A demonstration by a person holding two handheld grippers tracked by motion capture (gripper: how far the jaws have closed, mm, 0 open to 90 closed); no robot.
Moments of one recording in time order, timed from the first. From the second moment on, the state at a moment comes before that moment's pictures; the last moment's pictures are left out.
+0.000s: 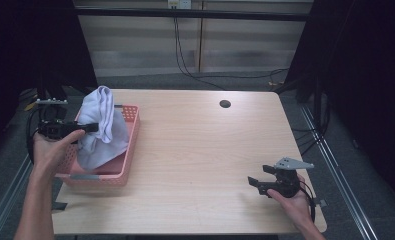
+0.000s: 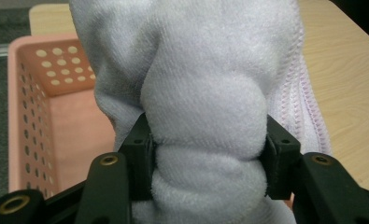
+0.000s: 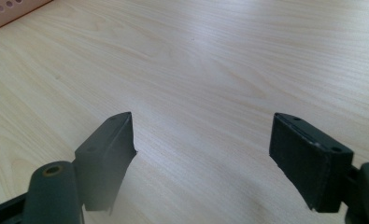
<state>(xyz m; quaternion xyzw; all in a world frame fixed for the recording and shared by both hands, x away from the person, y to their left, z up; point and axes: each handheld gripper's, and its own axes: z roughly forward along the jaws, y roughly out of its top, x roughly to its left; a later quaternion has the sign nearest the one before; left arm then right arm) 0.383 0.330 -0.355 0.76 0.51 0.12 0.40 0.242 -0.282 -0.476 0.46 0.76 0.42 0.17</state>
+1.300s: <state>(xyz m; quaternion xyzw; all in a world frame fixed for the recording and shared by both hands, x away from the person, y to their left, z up) 0.366 0.335 -0.270 0.73 0.48 0.20 0.45 0.241 -0.287 -0.474 0.47 0.75 0.43 0.17</state>
